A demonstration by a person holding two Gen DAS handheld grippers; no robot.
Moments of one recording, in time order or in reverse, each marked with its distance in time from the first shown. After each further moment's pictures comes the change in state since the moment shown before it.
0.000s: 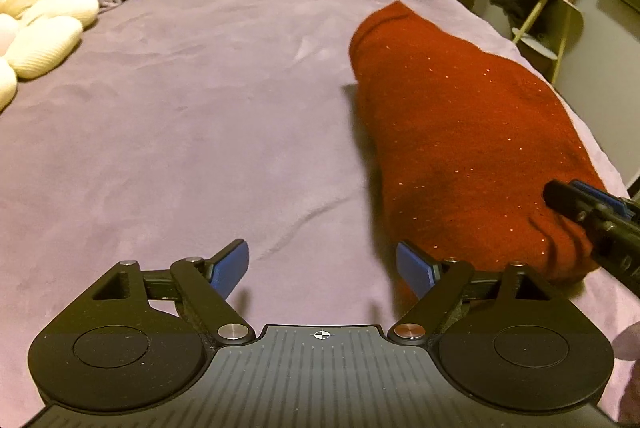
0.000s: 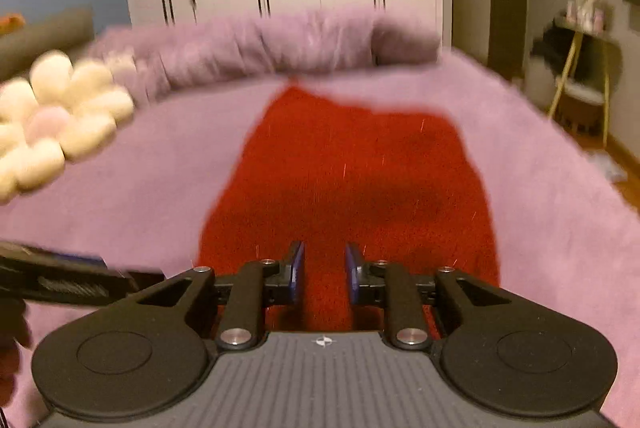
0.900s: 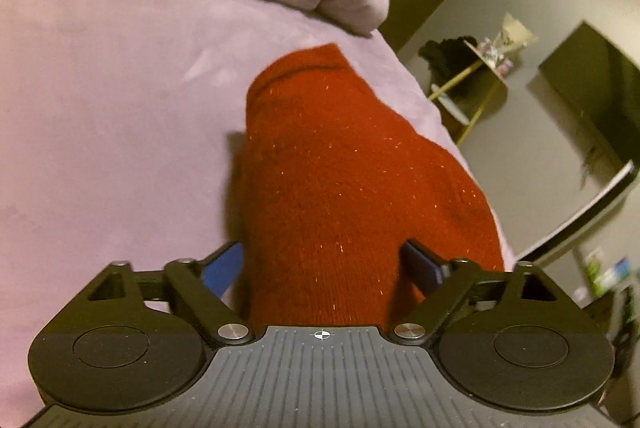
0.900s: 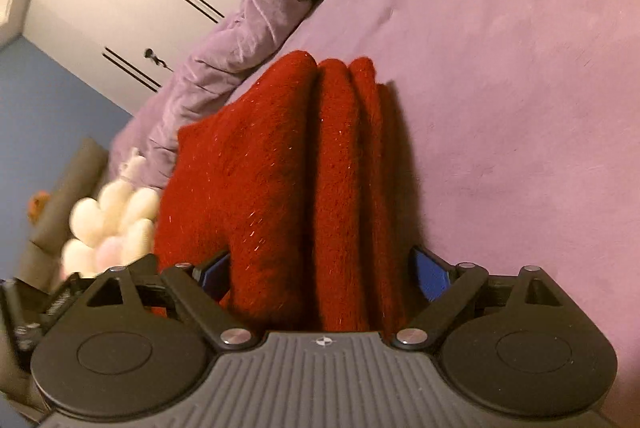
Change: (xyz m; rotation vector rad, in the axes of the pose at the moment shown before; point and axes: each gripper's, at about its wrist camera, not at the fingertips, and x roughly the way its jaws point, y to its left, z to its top) left arm 0.080 0.001 0.058 -0.242 -0.042 -0.411; right arm 0.096 -0.181 -0.024 0.686 0.228 0.391
